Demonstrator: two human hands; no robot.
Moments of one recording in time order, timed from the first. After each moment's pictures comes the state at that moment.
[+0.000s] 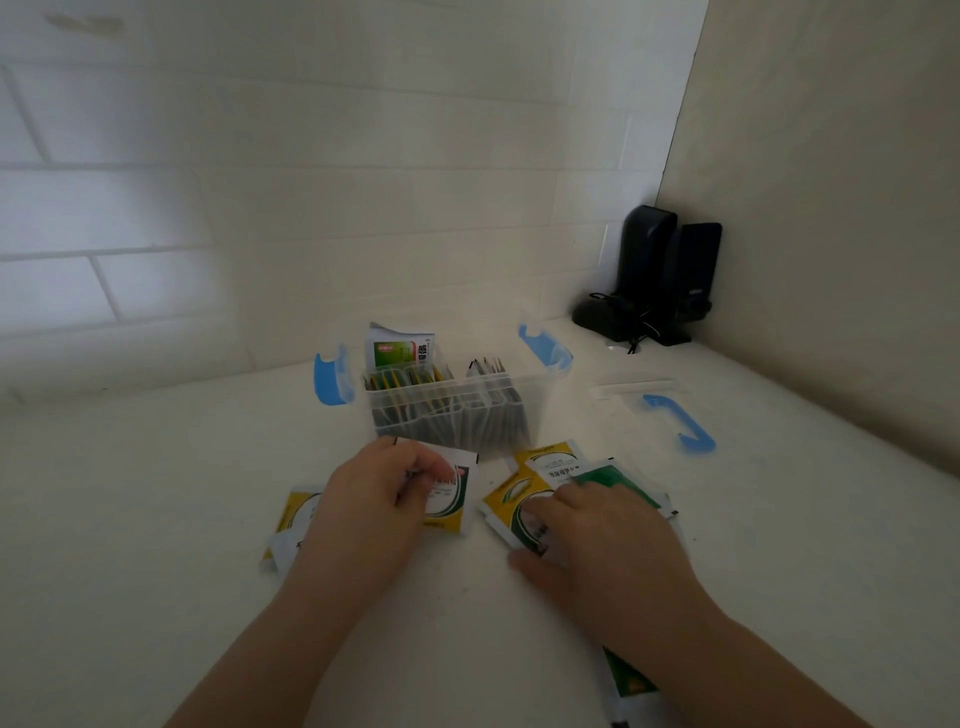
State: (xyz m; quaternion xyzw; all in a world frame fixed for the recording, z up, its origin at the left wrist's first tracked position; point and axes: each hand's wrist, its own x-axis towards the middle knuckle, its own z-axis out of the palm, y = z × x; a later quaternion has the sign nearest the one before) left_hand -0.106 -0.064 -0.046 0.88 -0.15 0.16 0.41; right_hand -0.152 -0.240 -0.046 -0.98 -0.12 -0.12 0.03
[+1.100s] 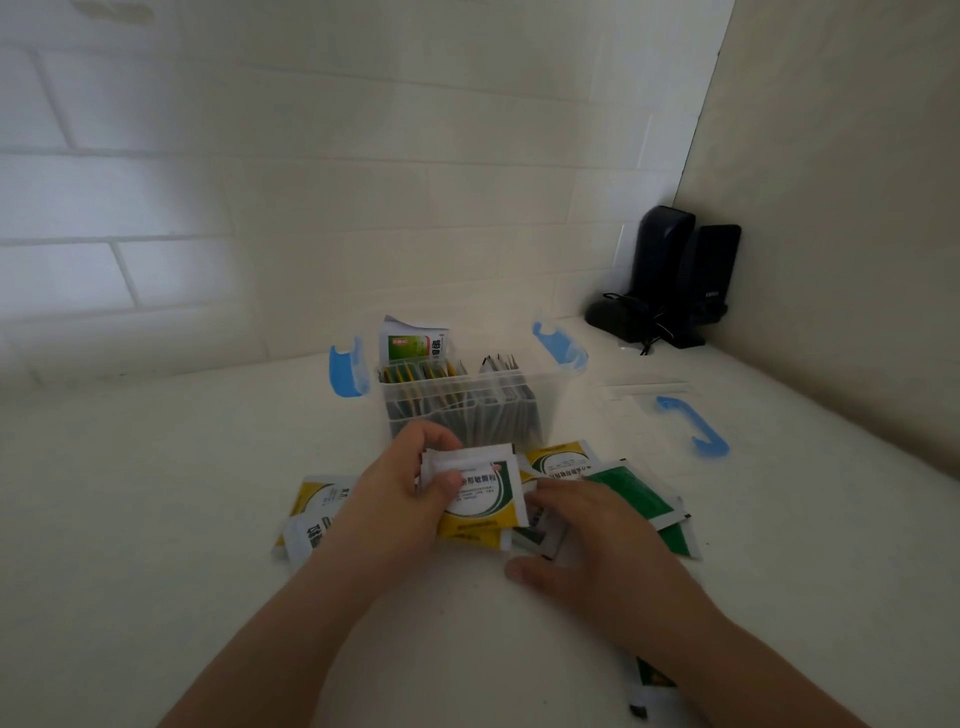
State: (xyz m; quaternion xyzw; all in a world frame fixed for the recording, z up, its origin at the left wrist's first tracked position) left_hand -0.102 -0.067 -0.052 0.82 -0.11 0.03 0.55; right_hand -0.145 -0.248 -0.065 -0.96 -0.12 -0.11 0.23
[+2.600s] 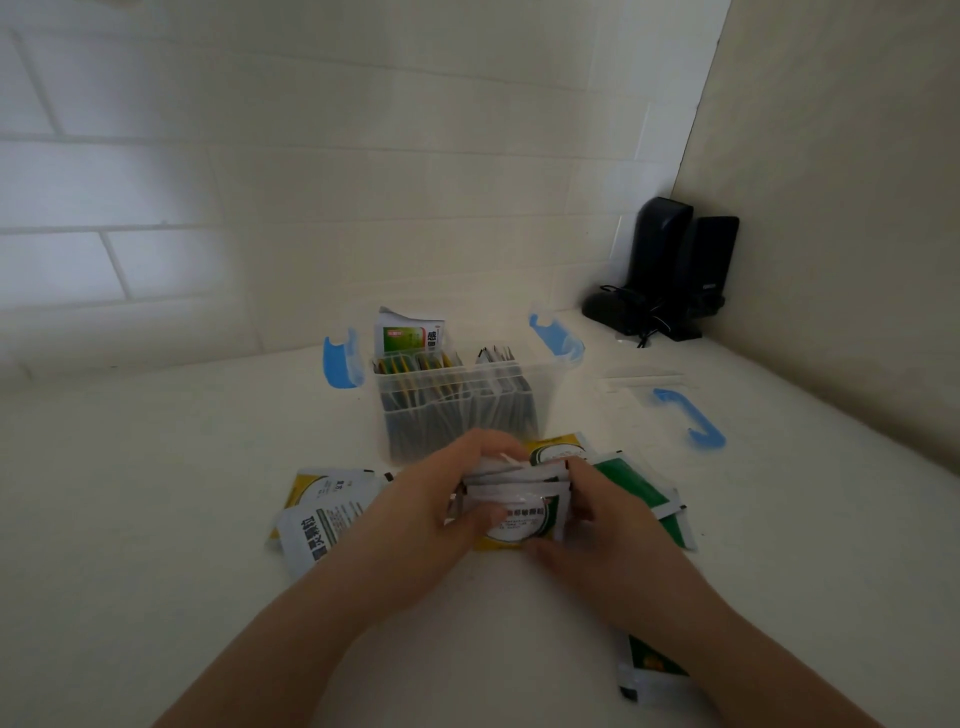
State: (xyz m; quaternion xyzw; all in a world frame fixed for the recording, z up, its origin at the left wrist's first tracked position) left_hand -0.117 -0.074 -0.048 0.81 -0.31 0.01 0.49; right_hand -0.149 -0.249 -0.061 -0.89 -0.10 -0.10 0.43
